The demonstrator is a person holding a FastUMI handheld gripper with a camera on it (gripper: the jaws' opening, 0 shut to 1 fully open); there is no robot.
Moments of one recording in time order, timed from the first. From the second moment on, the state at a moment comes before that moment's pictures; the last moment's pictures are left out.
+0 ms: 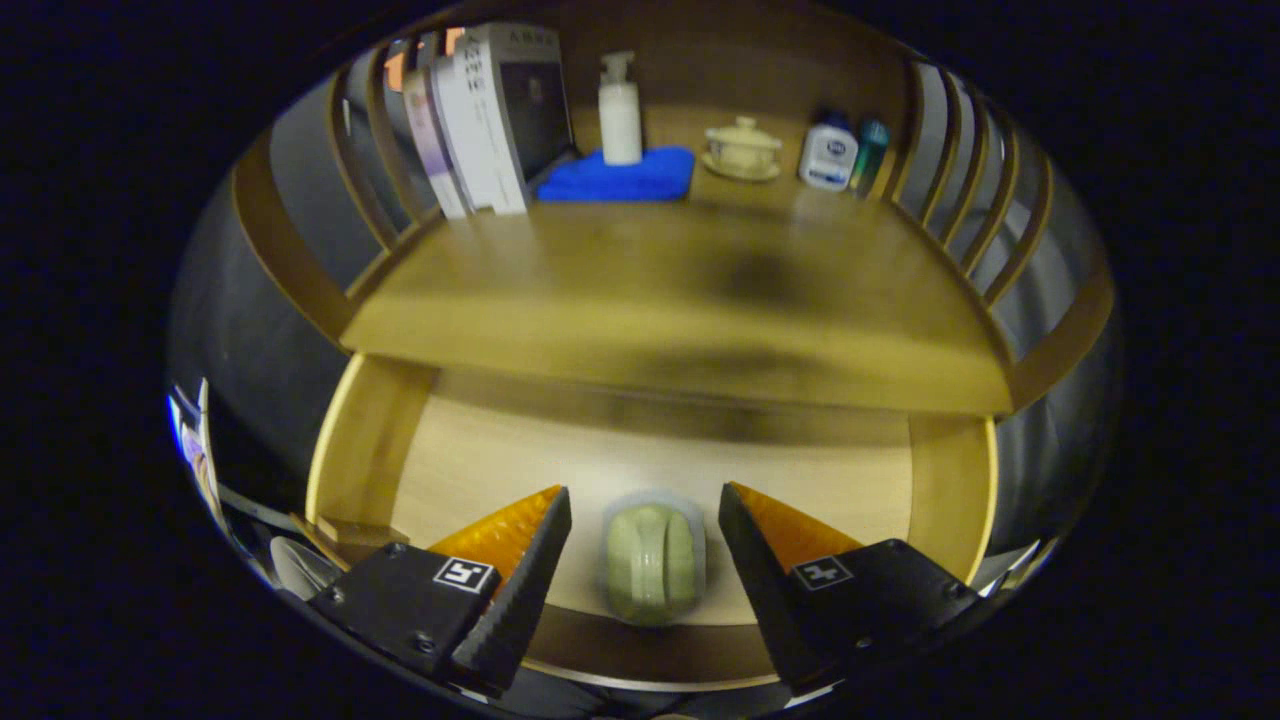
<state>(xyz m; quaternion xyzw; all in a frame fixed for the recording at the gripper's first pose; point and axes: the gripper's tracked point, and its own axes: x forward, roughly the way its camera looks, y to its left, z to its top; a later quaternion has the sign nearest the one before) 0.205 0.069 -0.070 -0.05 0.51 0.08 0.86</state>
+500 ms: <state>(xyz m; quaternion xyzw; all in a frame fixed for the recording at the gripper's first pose) 0.191 0.067 -0.102 -0.06 0.58 0.06 0.81</state>
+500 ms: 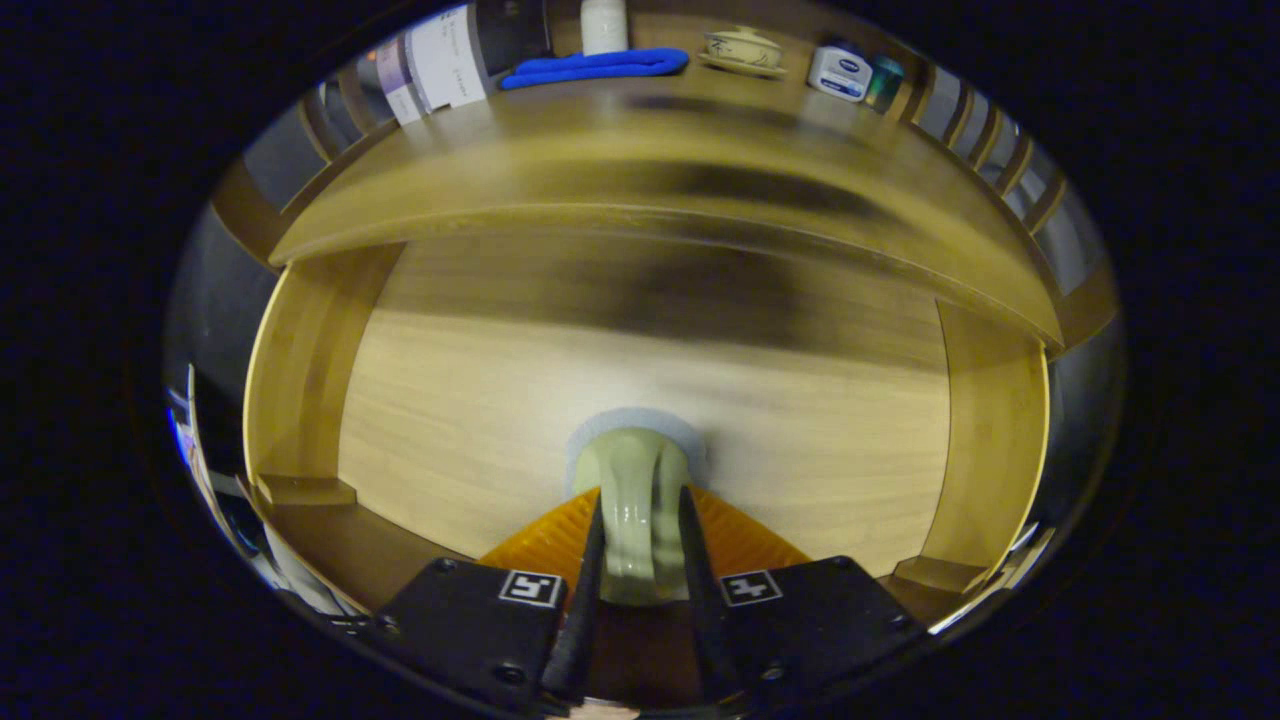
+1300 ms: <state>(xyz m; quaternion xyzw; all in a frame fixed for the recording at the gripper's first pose) 0.211 0.057 0.024 -0.04 0.50 0.08 0.86</state>
